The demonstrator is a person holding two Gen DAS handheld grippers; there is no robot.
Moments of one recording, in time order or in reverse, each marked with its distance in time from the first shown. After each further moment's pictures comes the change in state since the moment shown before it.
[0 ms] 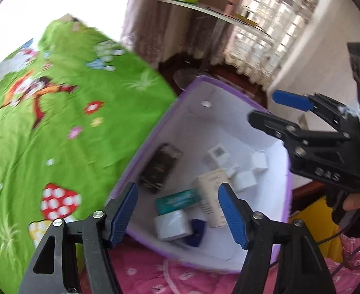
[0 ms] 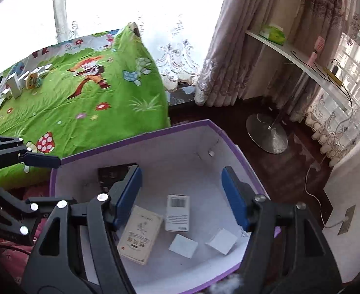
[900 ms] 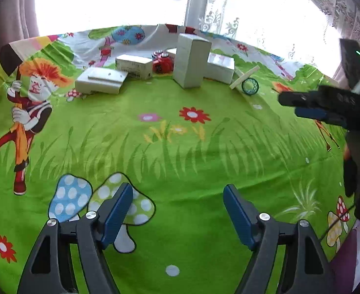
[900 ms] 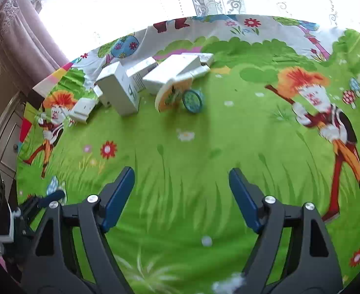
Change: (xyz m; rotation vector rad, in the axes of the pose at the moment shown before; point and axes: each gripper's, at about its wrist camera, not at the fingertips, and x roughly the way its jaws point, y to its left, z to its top) left arm -0.125 0.293 -0.181 -0.722 -0.293 0.601; right arm 0.172 0.339 0.177 -0.191 0.087 0.691
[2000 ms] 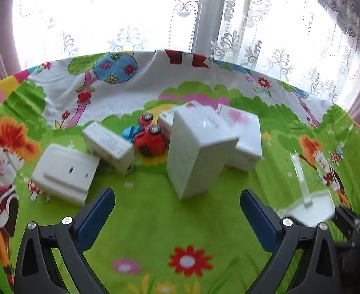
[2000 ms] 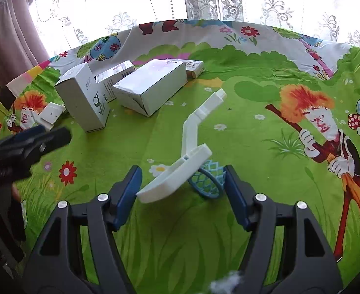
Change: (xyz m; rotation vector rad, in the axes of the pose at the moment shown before) left arm 0.087 -0.021 0.142 -0.045 -0.078 0.056; right arm 0.034 -0.008 0.000 -0.070 -0.052 -0.154
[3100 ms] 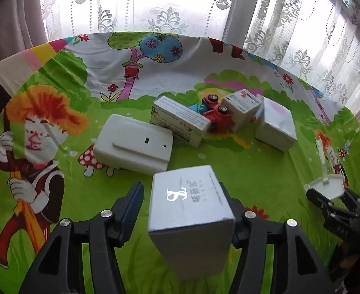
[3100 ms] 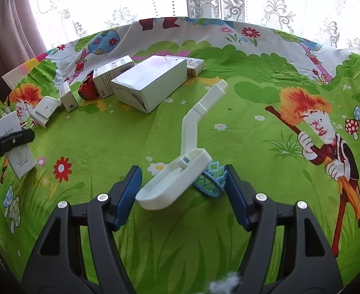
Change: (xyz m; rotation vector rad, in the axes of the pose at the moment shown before) left arm -0.024 0.088 -0.020 -0.065 0.124 0.014; right arm 0.003 0.007 -0.001 -0.038 0.011 -0.043
